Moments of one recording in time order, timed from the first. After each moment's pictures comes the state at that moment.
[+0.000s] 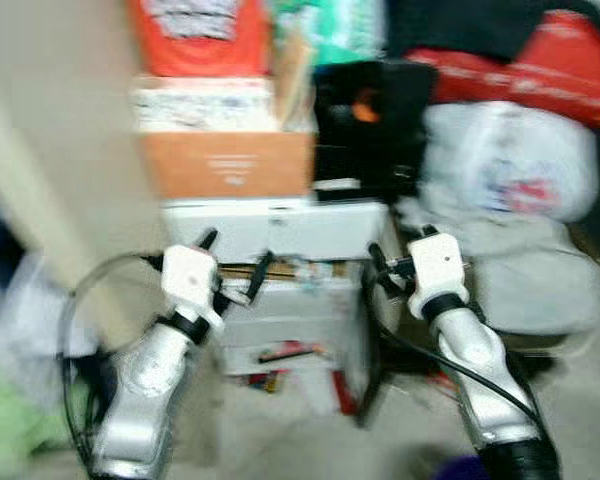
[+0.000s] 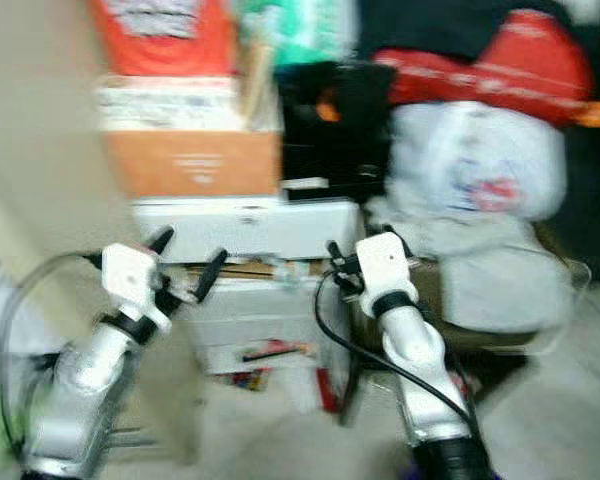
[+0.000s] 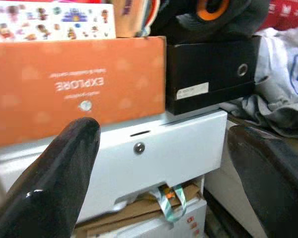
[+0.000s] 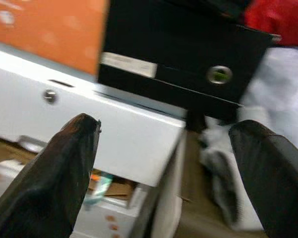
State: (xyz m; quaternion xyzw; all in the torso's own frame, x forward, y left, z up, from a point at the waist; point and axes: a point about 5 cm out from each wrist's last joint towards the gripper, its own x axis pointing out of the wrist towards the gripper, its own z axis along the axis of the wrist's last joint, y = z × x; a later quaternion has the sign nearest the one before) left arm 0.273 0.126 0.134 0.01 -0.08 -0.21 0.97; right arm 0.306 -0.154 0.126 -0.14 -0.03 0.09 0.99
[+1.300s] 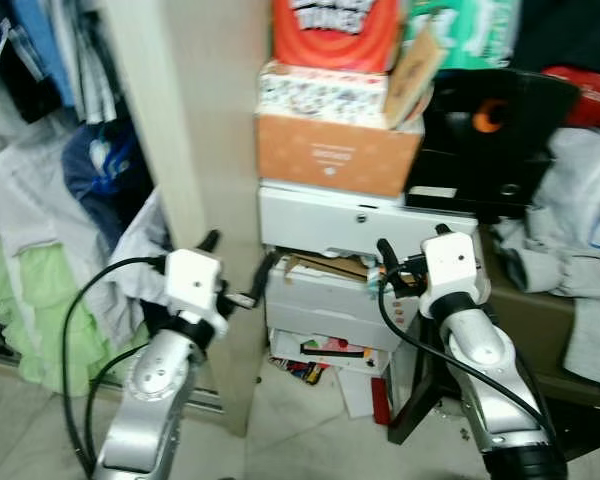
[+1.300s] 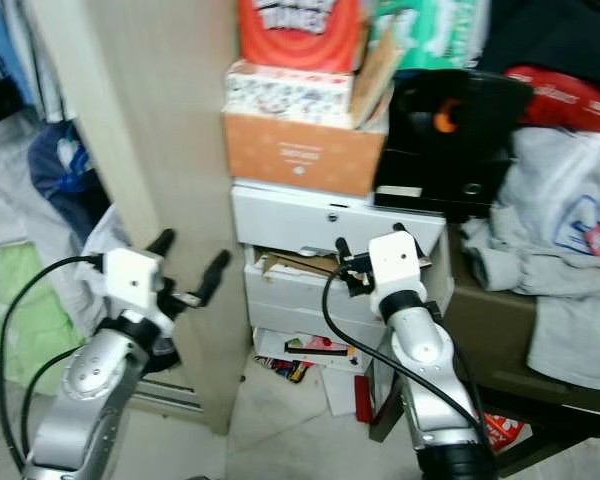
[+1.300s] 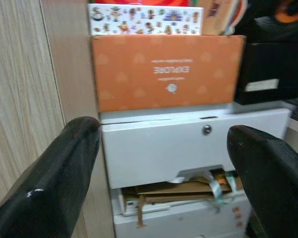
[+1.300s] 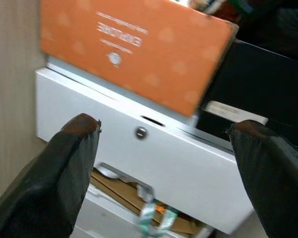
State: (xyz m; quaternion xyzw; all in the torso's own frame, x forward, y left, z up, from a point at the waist) left arm 0.266 0.125 0.138 0.01 -0.09 -0.20 0.98; right arm 0.304 -0.153 0.135 -0.12 -0.04 0.08 0.99
